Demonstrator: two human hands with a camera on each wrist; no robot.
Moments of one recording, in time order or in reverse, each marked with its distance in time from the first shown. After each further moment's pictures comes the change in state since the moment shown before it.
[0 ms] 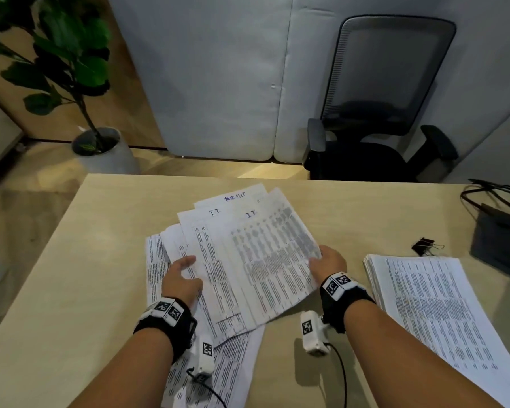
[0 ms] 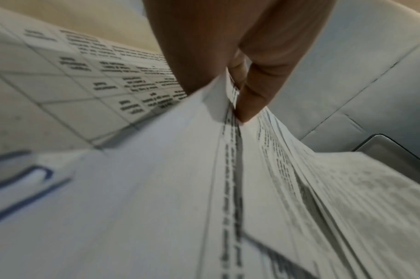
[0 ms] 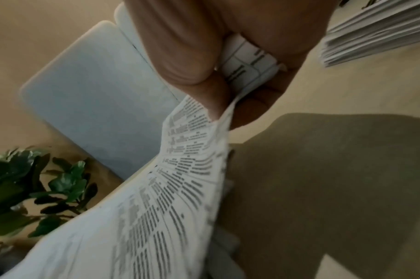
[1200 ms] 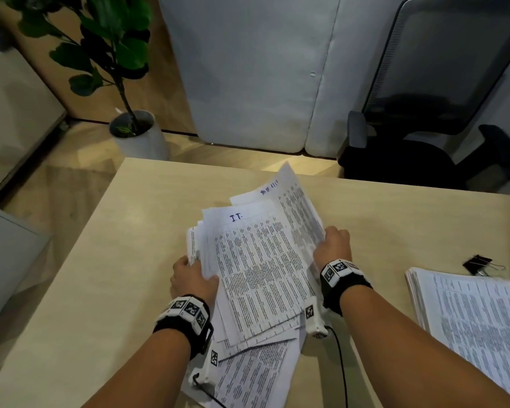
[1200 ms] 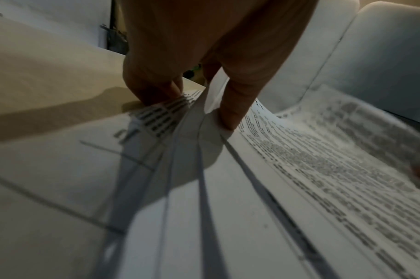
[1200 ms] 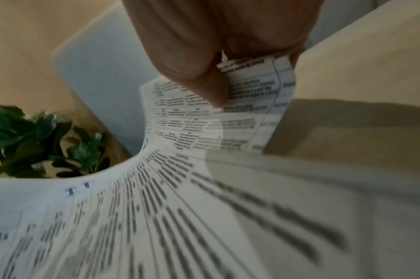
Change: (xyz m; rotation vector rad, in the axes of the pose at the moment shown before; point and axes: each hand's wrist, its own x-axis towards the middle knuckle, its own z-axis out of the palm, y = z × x) left_hand 0.007 -0.007 -0.032 0.680 0.105 0.064; right_hand 0.027 -0.058 0.048 -0.093 0.101 -0.154
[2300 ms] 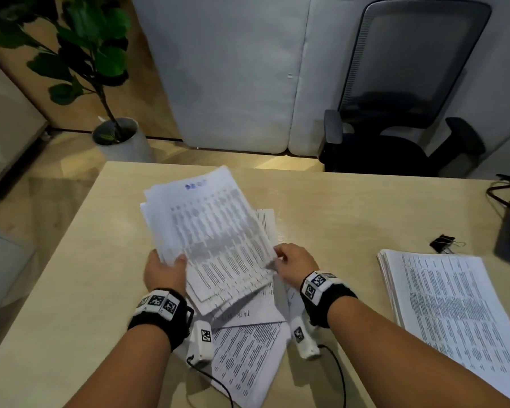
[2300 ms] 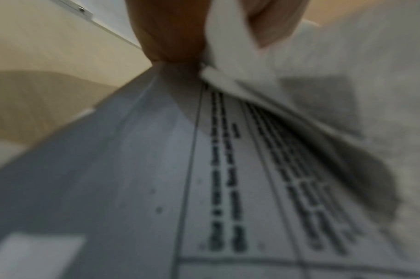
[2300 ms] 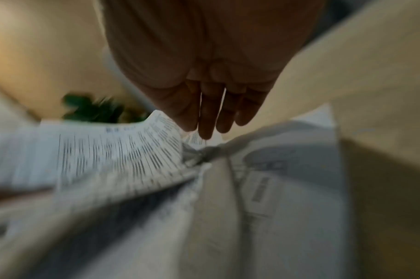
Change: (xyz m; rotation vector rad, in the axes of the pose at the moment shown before) left_hand -0.027 0.018 -0.024 -0.629 0.248 -0.102; right_hand -0.066 0.002 -0.013 0.027 -0.343 -0.292
